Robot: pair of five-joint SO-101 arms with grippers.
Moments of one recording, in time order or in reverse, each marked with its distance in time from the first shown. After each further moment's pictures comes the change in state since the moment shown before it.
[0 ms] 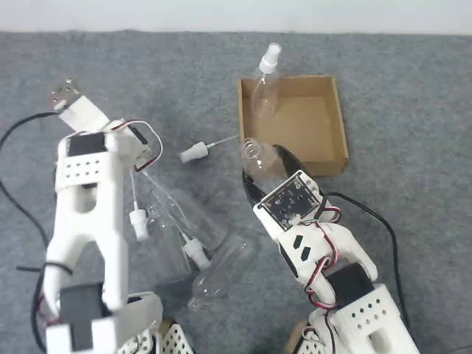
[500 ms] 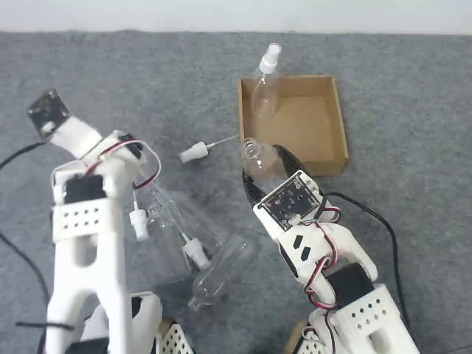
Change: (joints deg) left arm -0.8 -21.5 17.9 -11.7 -0.1; right arm 0.0 0.0 0.0 0.0 0.0
